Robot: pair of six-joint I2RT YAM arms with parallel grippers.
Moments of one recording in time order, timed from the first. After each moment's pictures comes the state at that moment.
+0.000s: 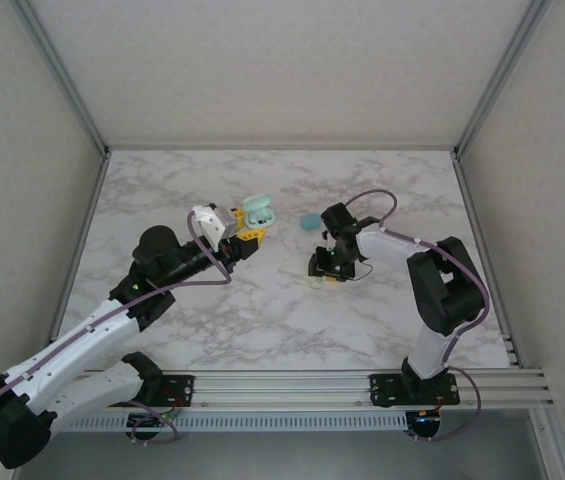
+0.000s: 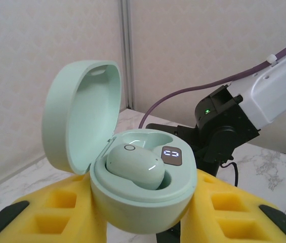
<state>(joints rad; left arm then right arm) -0.67 0.92 0.70 0.25 0.32 0.03 0.53 1.77 1.07 -0.64 -0.28 0.55</state>
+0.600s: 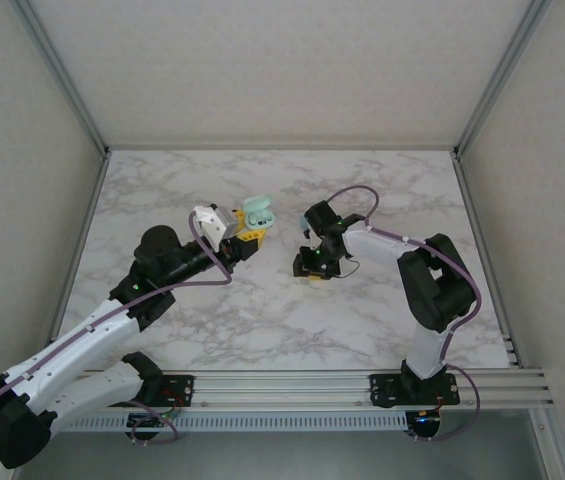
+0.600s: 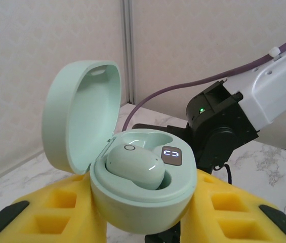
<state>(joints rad) -0.67 0.92 0.70 0.23 0.32 0.03 0.62 1.81 1.17 -0.66 -0.34 0.53</state>
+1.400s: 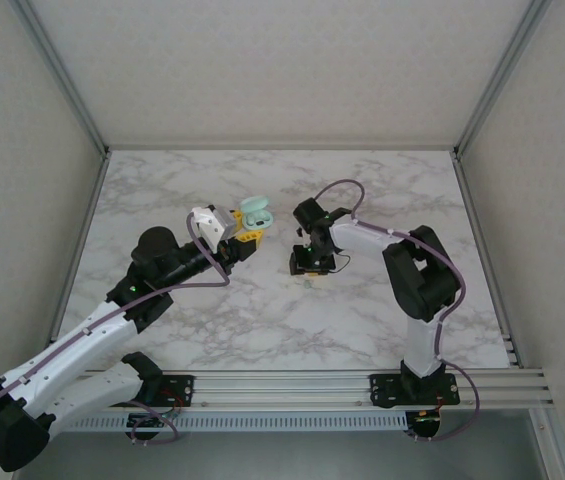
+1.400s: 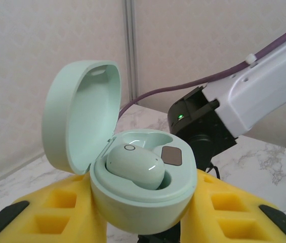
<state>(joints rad) -0.67 0.90 0.70 0.21 0.30 0.04 0.64 1.93 1.29 -0.74 -0.23 0.48</state>
